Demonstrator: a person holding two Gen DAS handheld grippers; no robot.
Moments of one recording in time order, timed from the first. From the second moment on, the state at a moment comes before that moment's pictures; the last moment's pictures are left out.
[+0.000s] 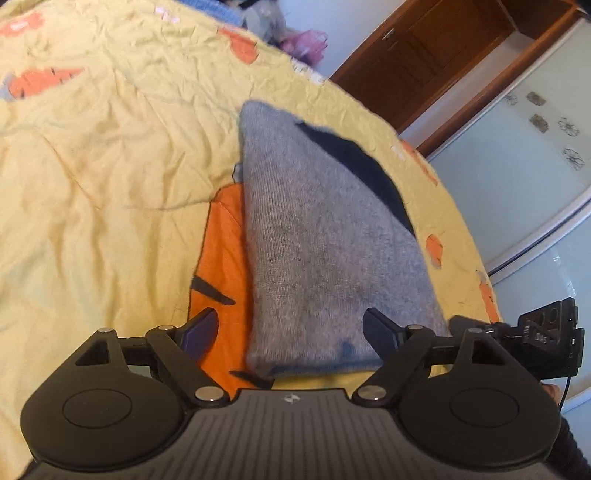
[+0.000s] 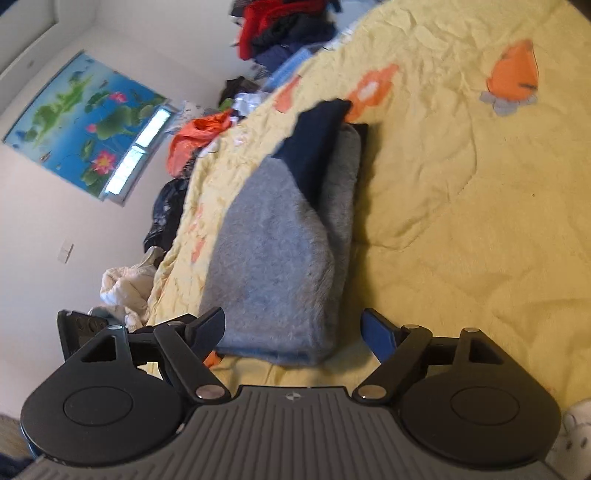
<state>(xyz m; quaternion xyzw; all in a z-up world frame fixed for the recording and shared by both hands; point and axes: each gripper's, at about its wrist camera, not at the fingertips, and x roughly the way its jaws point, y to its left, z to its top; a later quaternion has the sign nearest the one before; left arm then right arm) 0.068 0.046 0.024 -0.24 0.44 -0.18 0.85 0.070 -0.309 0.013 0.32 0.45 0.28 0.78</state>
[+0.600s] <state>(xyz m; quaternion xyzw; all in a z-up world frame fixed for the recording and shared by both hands) -0.002 0.017 0.049 -0.05 0.35 -0.09 0.93 0.025 -0.285 0.021 0.27 0.43 0.25 0.82</state>
